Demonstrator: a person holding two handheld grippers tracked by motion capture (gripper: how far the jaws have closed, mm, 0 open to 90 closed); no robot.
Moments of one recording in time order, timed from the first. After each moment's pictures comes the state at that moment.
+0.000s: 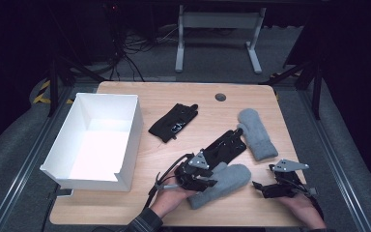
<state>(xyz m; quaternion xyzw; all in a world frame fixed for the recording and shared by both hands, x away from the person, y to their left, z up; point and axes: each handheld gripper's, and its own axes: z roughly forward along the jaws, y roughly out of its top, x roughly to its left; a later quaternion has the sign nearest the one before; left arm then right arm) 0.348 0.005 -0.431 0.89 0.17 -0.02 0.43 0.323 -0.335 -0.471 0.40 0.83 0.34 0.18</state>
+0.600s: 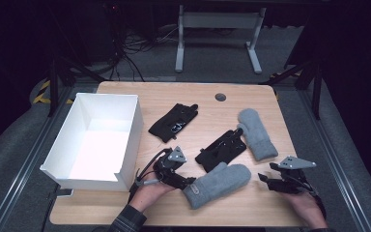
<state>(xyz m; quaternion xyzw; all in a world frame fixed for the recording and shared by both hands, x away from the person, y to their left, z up) 0.367 0.062 -0.442 0.90 0.23 0.03 0.37 0.323 -0.342 -0.449 0.42 0.82 0.34 0.22</state>
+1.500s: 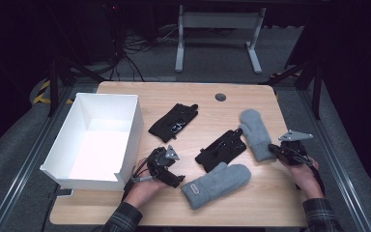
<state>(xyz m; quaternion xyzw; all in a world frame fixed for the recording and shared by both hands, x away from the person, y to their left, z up) 0.385 0.074 -0.468 0.91 0.27 0.08 0.31 0.395 -0.362 -0.434 0.44 0.81 0.29 0.25</state>
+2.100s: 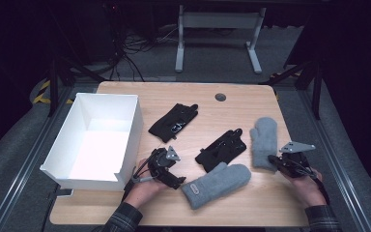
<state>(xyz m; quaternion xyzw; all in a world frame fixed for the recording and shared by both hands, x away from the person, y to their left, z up) 0.384 0.072 -0.469 0.91 0.26 0.08 0.31 0.358 -0.351 -0.432 0.43 0.83 0.29 0.23</state>
